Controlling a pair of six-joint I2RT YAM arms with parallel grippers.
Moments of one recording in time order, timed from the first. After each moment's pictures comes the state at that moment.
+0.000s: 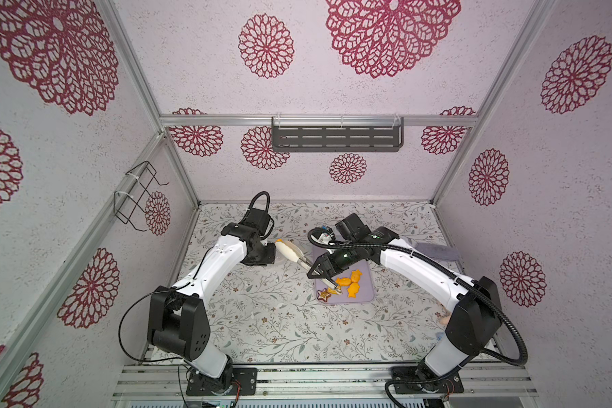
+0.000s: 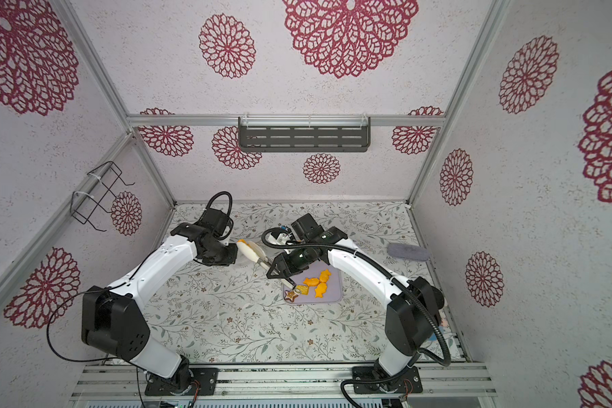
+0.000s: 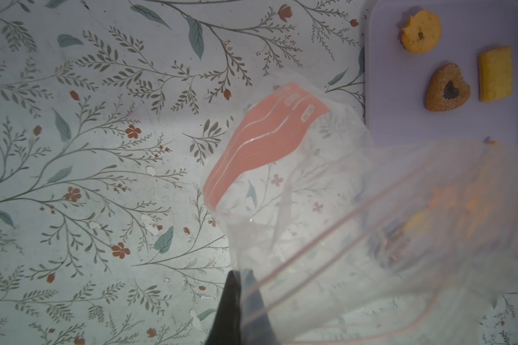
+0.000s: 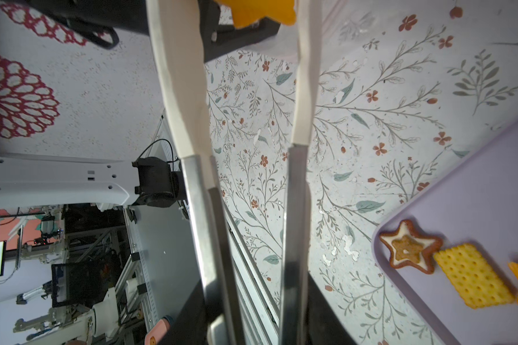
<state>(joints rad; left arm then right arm) -0.32 1.59 1.34 -0.97 0.04 -0.26 0.69 1.64 1.43 -0.77 -0.71 0.26</state>
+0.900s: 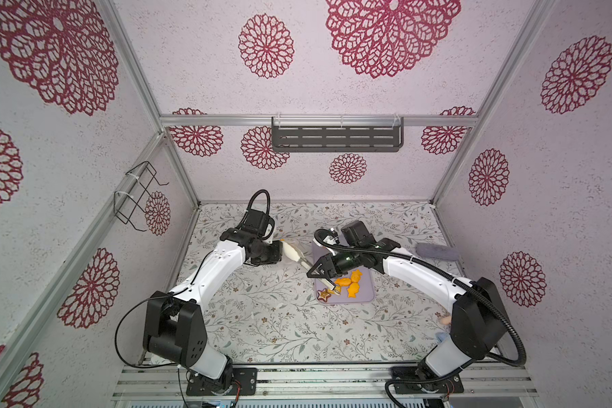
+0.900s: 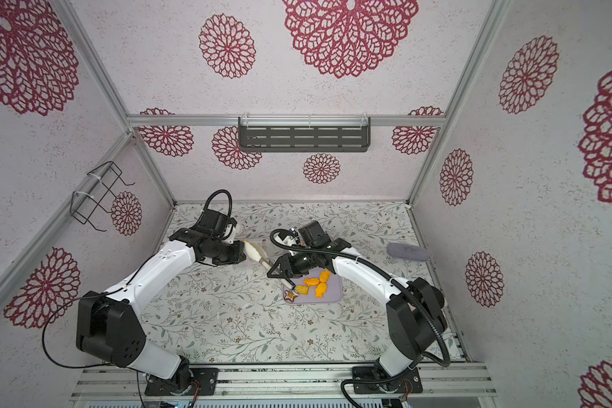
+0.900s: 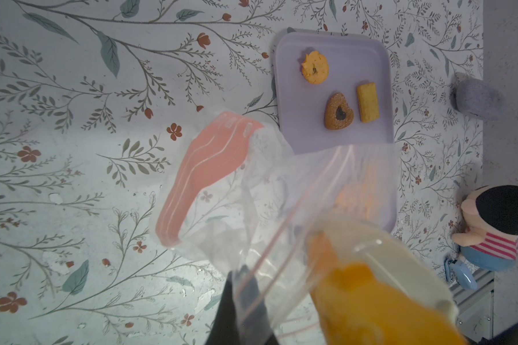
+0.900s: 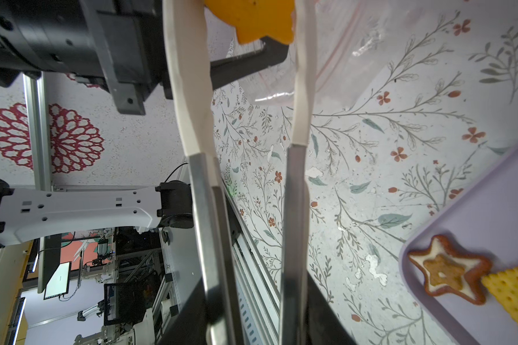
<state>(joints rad) -0.33 1.55 1.28 -0.80 0.24 -0.34 0.66 1.61 1.25 -0.51 -0.81 0.43</state>
